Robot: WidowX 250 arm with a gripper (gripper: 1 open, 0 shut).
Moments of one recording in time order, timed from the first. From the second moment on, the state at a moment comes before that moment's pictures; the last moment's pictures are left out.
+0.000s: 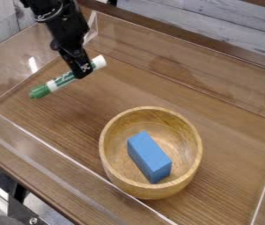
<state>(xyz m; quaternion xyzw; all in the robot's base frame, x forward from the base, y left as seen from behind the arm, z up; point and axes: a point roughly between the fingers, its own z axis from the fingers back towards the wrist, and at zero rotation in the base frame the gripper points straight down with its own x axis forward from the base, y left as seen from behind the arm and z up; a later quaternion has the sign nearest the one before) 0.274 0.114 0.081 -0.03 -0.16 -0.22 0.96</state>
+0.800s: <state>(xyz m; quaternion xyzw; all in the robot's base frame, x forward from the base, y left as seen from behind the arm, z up) 0.273 0.114 0.073 -0.01 -0.18 -0.26 0.95</state>
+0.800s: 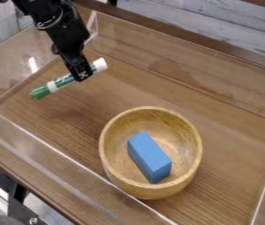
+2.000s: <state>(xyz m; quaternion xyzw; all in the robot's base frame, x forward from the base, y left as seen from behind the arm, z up) 0.252 0.051 0.103 -0.01 -0.21 -0.24 0.95</state>
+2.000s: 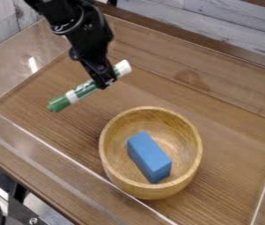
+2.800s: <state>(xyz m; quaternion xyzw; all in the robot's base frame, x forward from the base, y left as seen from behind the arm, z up) 0.244 -0.003 0.105 -0.02 -0.22 -0.23 0.95</state>
